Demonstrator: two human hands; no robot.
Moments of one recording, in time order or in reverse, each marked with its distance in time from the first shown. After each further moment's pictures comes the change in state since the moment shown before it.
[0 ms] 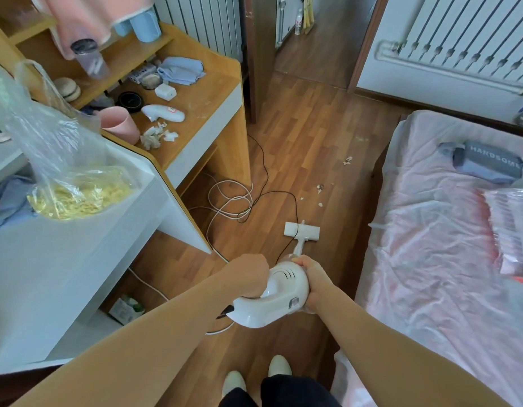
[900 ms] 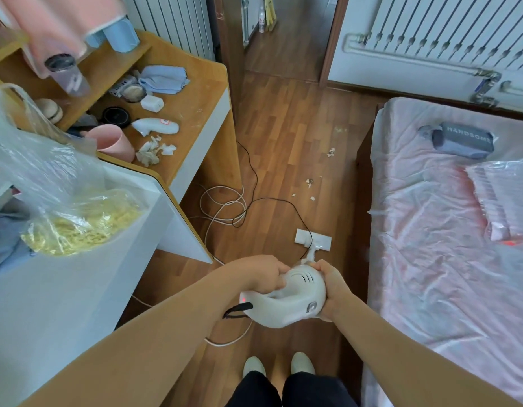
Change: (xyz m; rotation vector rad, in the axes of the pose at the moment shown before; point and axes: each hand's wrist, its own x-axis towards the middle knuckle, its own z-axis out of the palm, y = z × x) left_hand -0.003 -0.063 -0.038 -0.030 -0.276 0.280; right_hand -0.003 0.036 0.045 0.200 0.050 -0.070
